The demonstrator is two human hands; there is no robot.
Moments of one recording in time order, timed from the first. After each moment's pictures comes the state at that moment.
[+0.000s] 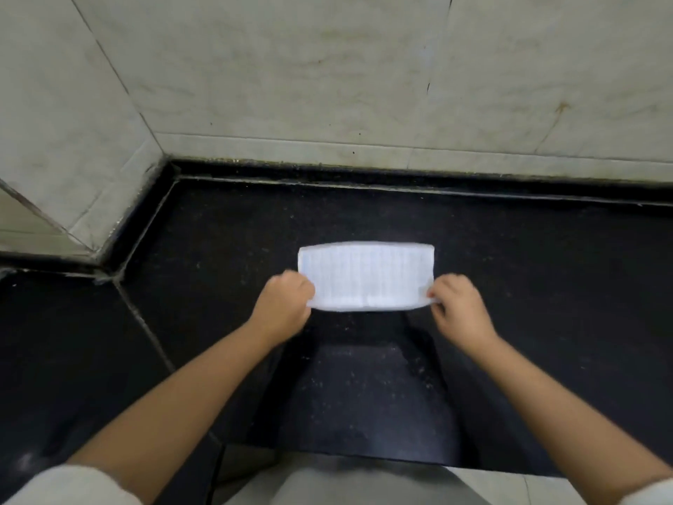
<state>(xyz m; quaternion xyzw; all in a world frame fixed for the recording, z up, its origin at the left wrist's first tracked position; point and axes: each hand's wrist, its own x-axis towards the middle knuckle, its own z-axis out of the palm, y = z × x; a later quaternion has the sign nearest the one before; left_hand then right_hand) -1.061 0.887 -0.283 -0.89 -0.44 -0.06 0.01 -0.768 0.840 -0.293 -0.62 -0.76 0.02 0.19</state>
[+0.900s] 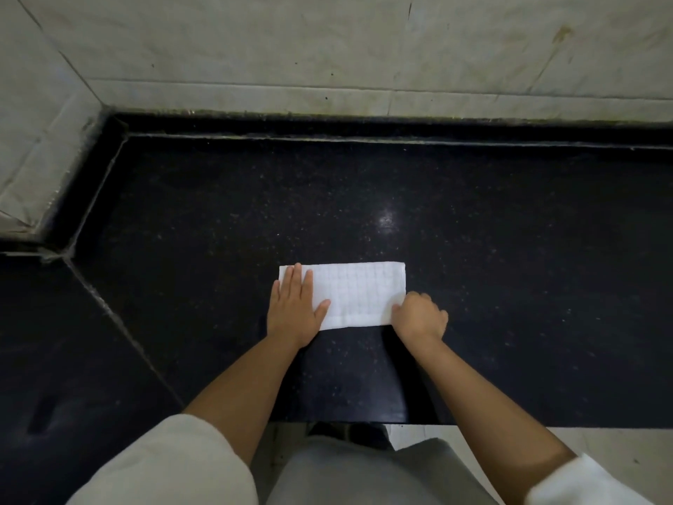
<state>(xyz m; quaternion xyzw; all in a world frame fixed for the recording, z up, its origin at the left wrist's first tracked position) -1.009 0.849 -0.368 -0.75 -0.63 0.12 -0.16 -0.821 0.813 -0.338 -0.85 -0.48 0.21 -0.02</state>
